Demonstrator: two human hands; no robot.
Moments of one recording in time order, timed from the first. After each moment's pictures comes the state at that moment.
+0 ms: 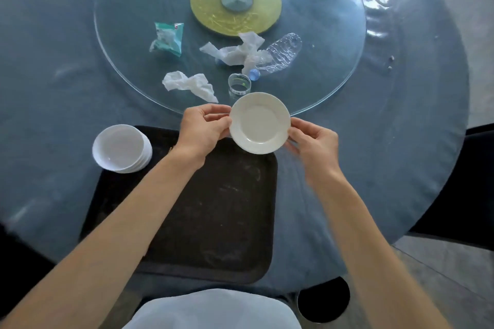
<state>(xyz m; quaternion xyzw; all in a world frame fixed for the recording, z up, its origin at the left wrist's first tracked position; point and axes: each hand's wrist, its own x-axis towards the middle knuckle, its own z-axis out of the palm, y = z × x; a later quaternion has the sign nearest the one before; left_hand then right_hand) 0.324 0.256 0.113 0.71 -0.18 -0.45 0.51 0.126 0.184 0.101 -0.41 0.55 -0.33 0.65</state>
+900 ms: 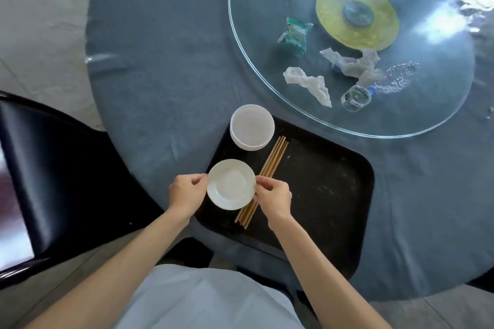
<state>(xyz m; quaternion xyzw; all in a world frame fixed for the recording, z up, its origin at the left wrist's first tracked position) 0.494 0.555 -0.002 0.84 -0.03 -0.40 0.38 0.345 0.427 -0.014 -0.52 0.64 -0.05 0.57</state>
